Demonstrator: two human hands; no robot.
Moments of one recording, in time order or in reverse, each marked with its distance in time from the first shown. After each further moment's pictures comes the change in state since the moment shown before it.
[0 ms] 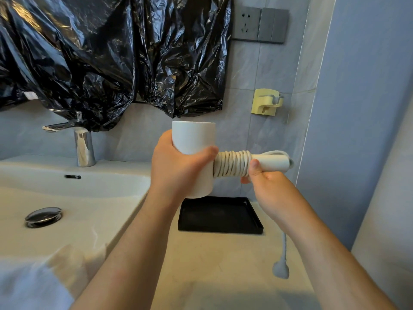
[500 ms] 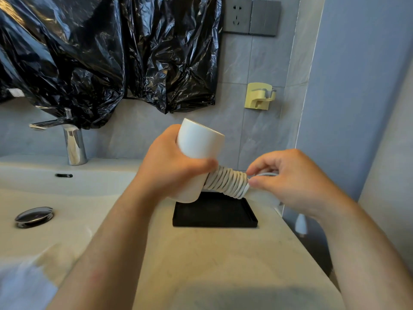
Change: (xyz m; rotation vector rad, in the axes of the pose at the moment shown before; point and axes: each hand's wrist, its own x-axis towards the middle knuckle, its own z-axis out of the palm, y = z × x) left_hand 0.002 0.005 -0.012 0.219 -0.289 0.073; right_hand -0.003 0.005 -0.042 -0.114 -0.021 -0.301
